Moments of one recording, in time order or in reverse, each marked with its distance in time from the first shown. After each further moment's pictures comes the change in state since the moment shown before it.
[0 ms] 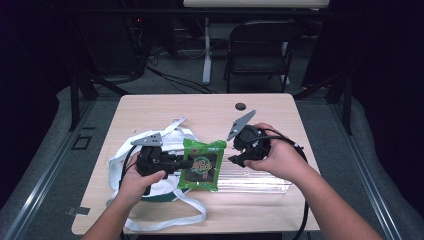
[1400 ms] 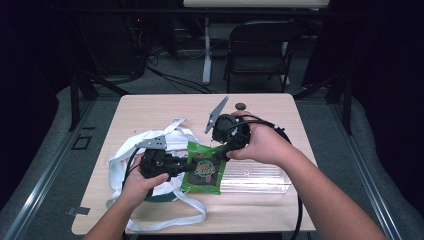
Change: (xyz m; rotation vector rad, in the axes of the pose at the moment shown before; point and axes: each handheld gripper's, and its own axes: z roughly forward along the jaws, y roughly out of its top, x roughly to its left) left arm -0.006 0.000 0.007 0.011 -0.027 0.032; right arm 0.004 0.055 -0.003 0.062 0.077 -0.114
